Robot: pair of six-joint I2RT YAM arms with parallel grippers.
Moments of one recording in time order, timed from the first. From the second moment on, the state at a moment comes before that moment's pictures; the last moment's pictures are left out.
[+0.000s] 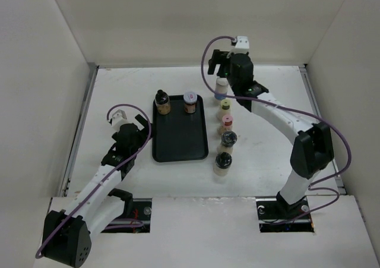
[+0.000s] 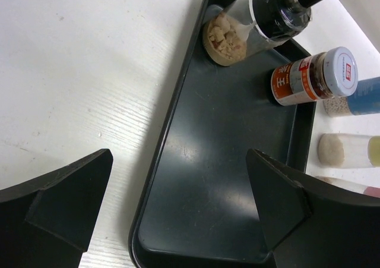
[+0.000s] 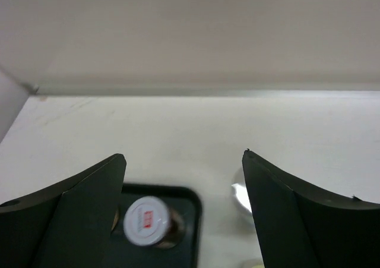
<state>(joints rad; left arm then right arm) -0.30 0.86 0.42 -0.06 -0.30 -0.81 0.55 1.75 1.49 0.14 0.31 0.27</state>
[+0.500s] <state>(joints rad) -0.32 0.91 0.42 -0.06 -0.30 -0.81 0.44 1.95 1.53 -0.04 0.29 0.23</state>
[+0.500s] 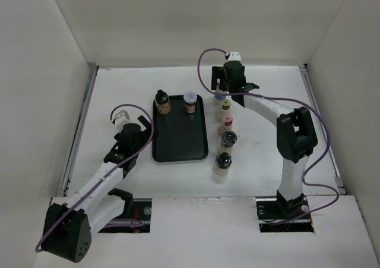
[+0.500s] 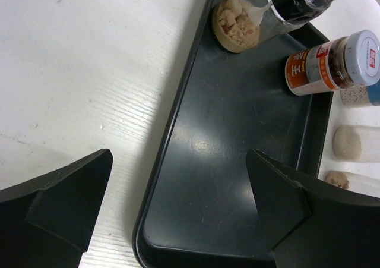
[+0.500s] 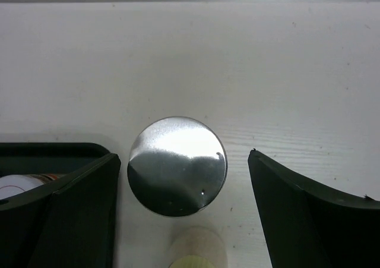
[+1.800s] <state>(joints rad) -0.31 0.70 0.48 -0.20 -0.30 -0.84 0.87 1.55 1.44 0.07 0.34 0.23</state>
